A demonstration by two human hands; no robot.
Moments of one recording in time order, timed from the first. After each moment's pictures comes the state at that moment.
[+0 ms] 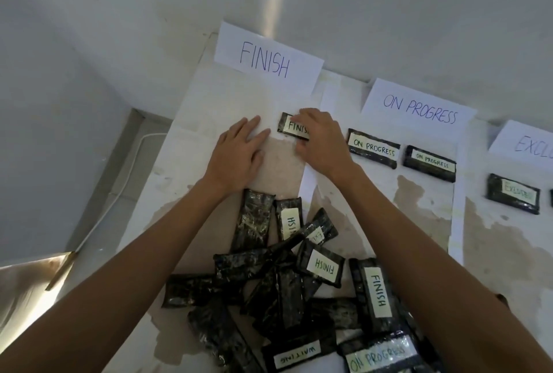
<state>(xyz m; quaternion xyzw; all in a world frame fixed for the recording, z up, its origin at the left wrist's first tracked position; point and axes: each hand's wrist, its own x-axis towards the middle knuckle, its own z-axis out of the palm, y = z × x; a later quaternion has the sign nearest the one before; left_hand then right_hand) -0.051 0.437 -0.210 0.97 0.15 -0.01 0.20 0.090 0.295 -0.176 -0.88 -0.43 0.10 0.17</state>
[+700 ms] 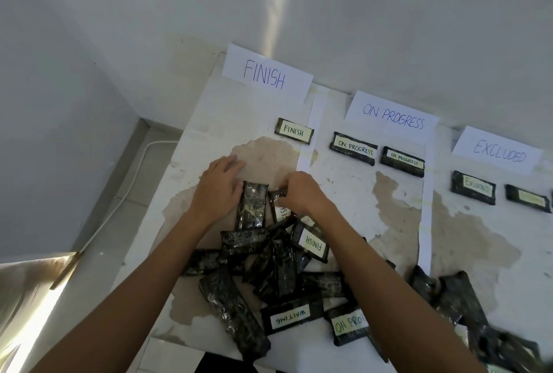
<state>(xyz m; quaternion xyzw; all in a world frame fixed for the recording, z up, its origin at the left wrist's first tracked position) -0.134 0.407 -0.173 0.92 0.24 0.00 0.31 -0.005 0.264 -0.127 -0.88 -0.29 0.38 0.07</state>
